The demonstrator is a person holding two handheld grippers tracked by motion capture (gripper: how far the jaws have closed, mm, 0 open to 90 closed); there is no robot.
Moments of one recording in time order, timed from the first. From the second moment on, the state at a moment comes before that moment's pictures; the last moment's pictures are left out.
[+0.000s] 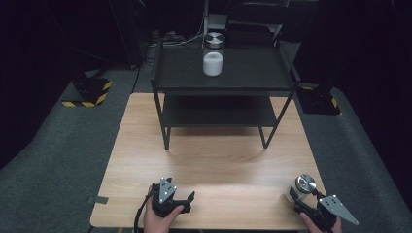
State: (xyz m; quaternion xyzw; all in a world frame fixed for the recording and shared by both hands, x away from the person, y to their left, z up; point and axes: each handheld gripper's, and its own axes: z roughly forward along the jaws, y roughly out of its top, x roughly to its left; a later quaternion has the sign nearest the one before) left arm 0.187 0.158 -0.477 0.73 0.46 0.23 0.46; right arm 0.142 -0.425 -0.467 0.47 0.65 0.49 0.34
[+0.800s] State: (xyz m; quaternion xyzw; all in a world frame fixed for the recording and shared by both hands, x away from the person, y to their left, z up) left arm 0.186 0.159 -0.477 0.73 0.46 0.22 0.47; right arm 0.178 -0.384 -0.357 0.43 0.64 0.54 0.33
